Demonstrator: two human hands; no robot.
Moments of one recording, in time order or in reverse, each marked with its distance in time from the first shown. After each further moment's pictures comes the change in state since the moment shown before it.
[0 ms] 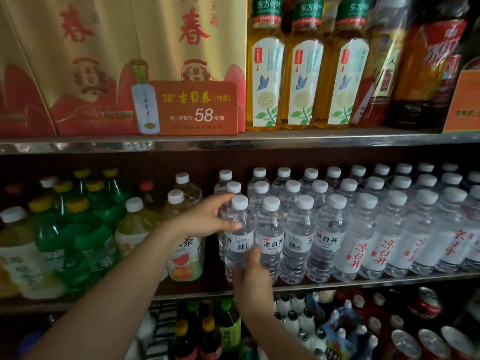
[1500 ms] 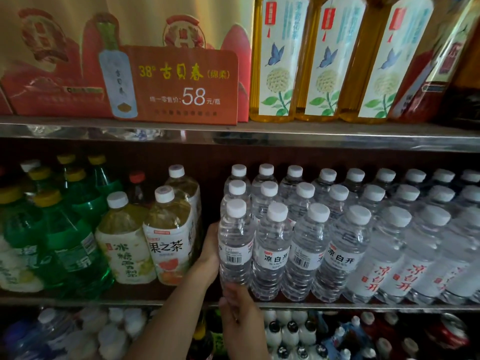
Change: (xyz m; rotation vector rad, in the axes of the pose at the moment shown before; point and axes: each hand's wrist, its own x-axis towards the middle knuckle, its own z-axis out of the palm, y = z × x) left_hand 0.053 -0.058 0.087 -1.078 0.593 -0.392; right_hand -0.014 0.032 0.021 0.407 -0.233 0.102
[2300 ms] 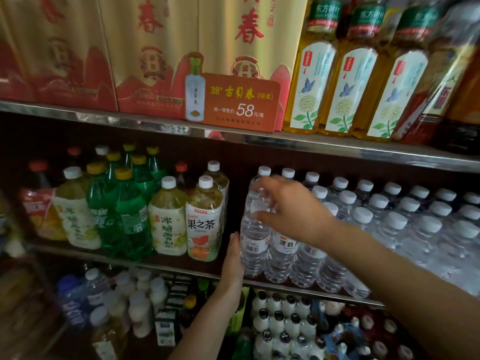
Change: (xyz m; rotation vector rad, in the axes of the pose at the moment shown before) left_hand -0.103 -0.020 -0.020 -0.039 -0.016 -0.019; right_hand 0.026 -0.197 -0.111 -0.877 -0.239 -0.719
